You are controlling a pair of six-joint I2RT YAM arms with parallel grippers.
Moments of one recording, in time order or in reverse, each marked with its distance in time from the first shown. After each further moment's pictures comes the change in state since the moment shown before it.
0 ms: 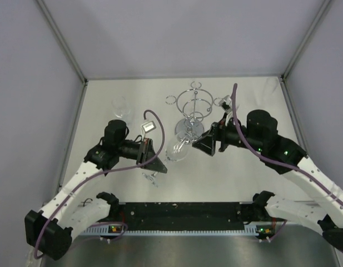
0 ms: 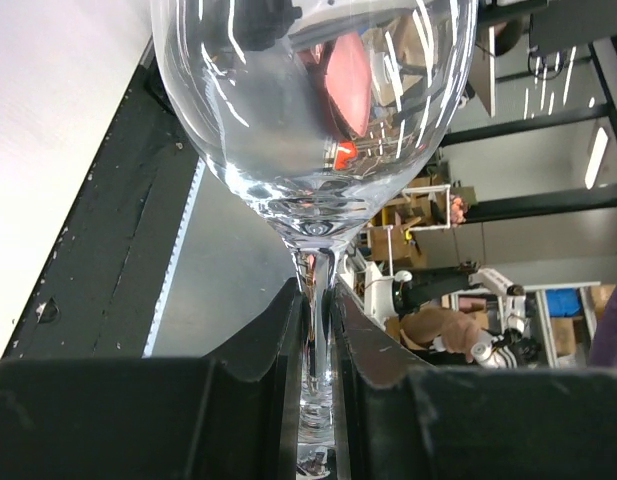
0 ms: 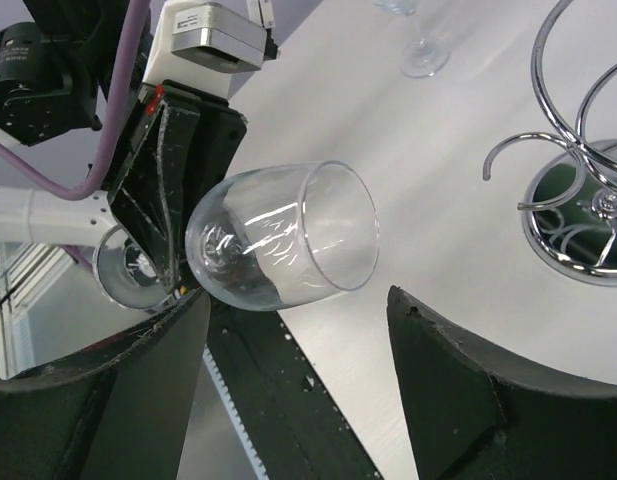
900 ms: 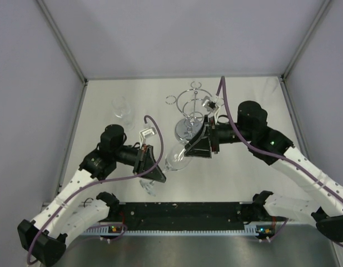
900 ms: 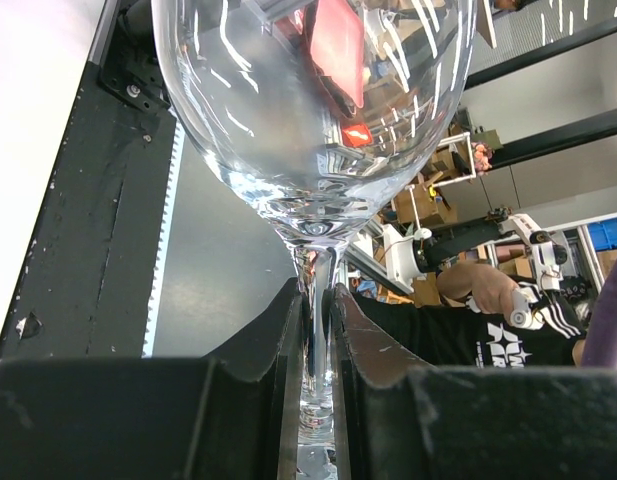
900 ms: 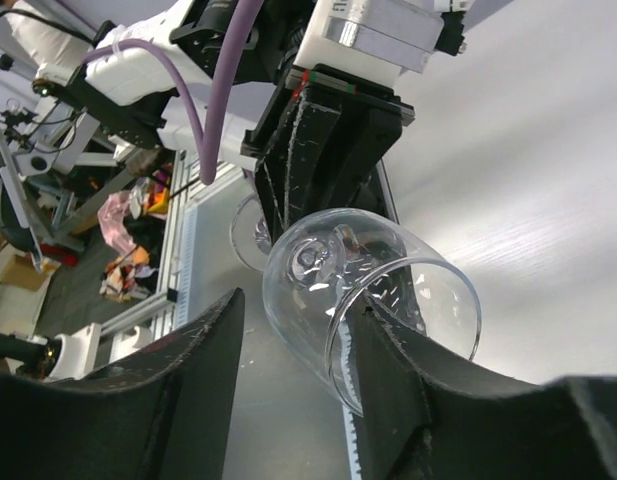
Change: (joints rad) left arm -0.097 -0.122 0.004 0.001 0.026 0.062; right arm -0.019 0.129 0.050 0.153 -0.500 0.085
